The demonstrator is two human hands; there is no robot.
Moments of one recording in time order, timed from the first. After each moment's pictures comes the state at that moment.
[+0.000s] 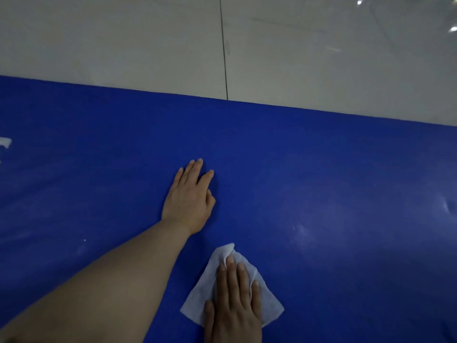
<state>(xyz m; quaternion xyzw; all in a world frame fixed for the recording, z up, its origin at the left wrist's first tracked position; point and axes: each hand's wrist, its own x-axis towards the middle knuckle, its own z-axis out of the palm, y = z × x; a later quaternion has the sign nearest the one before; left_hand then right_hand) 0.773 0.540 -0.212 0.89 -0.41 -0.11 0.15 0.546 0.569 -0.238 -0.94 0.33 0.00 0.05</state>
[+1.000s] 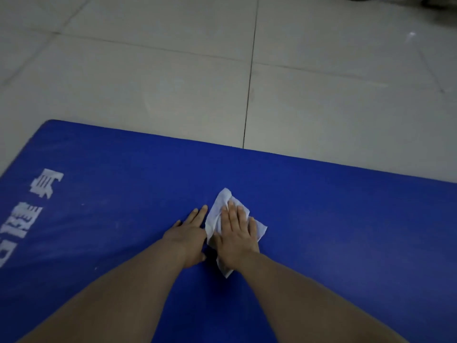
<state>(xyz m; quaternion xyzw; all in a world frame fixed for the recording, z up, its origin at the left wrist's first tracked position) 0.796 0.515 -0.152 0.84 -0.37 -0.39 -0.06 0.717 0.398 -0.188 -0.93 0.17 0.27 0.16</state>
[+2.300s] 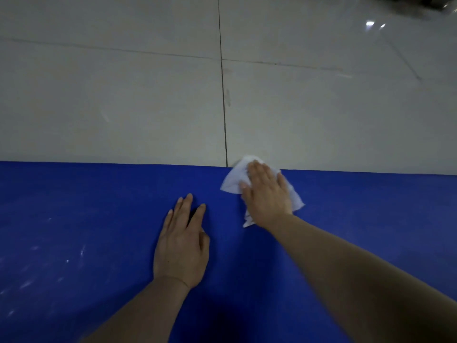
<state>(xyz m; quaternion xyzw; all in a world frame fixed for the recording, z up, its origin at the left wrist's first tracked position) 0.854 0.459 -0.232 0.92 -0.34 -0.02 0.20 0.819 0.255 -0.209 -0.96 0.27 0.11 0.06</state>
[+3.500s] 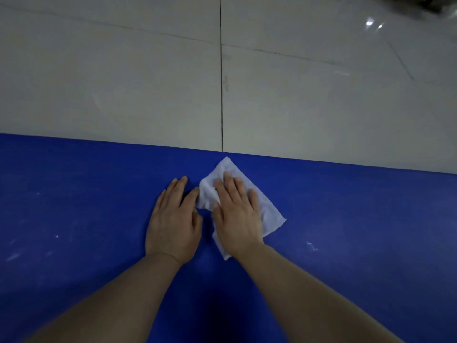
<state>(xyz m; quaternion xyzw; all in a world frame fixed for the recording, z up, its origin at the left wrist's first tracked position) 0.855 0.456 -0.228 0.92 -0.32 -0.04 0.24 0.786 0.336 -0.214 -0.96 0.25 0.05 0.14</state>
